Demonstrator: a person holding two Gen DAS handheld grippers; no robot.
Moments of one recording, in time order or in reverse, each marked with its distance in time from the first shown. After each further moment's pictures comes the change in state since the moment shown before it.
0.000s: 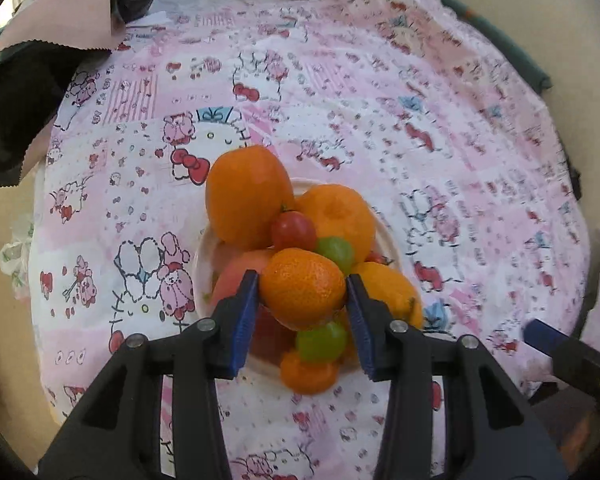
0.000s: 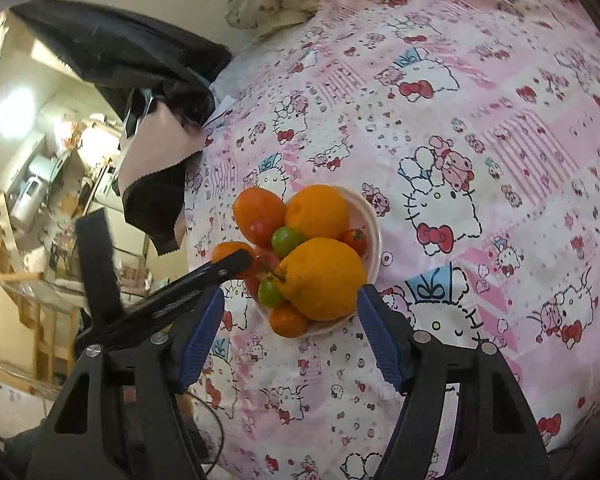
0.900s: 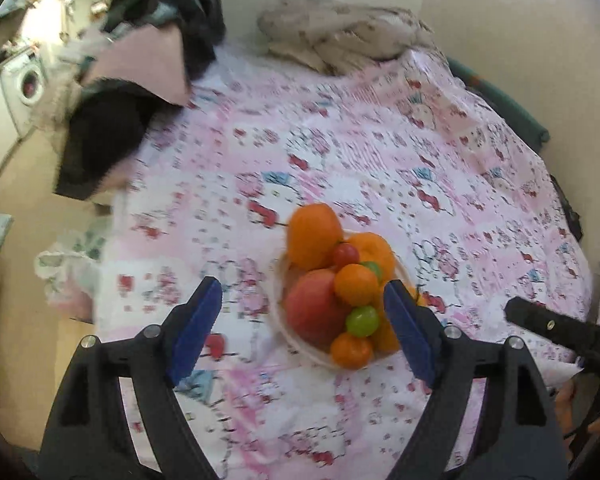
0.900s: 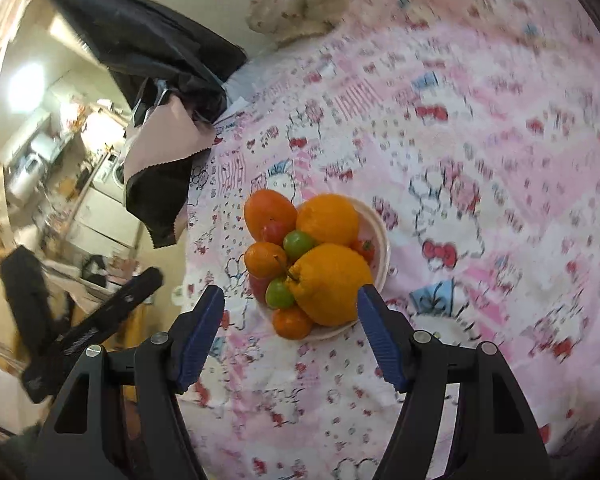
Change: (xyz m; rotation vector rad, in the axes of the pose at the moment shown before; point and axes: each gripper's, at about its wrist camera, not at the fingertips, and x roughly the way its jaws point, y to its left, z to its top) left arm -0.116 0.041 -0.047 -0.053 -0.296 0.093; right arm -0.011 0.039 -0.014 -0.188 -0.070 -0.078
